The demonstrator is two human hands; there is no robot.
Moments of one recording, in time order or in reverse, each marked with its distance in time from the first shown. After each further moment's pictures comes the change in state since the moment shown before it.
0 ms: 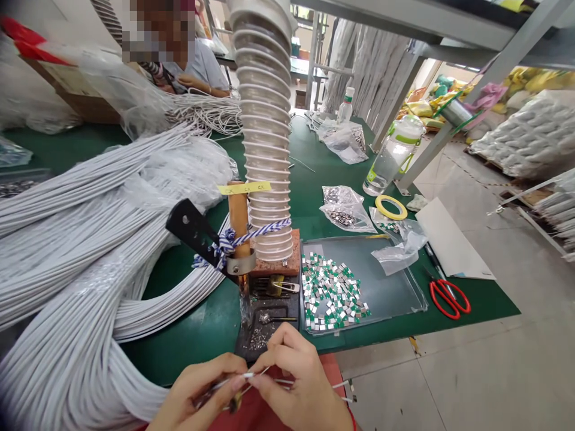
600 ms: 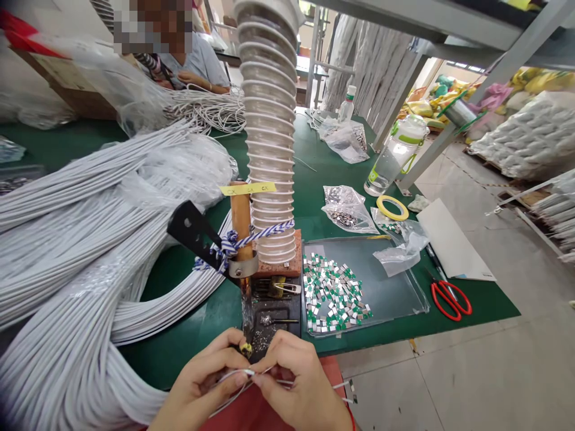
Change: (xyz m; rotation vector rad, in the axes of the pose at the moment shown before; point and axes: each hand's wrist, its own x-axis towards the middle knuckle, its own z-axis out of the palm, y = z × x) left_hand 0.013 -0.018 -0.004 -0.231 0.052 0.028; right_hand 0.003 0.005 0.006 0.071 -0.018 0.090
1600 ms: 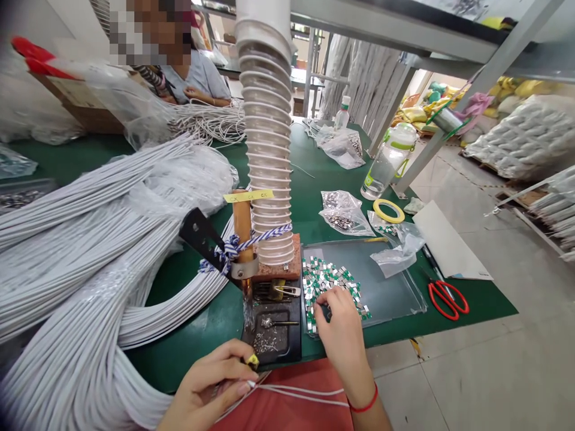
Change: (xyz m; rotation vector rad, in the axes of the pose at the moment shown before) left_hand -0.004 -0.001 0.005 0.016 0.066 0.074; right_hand 0.021 0.024 -0.066 -0.766 0.367 0.050
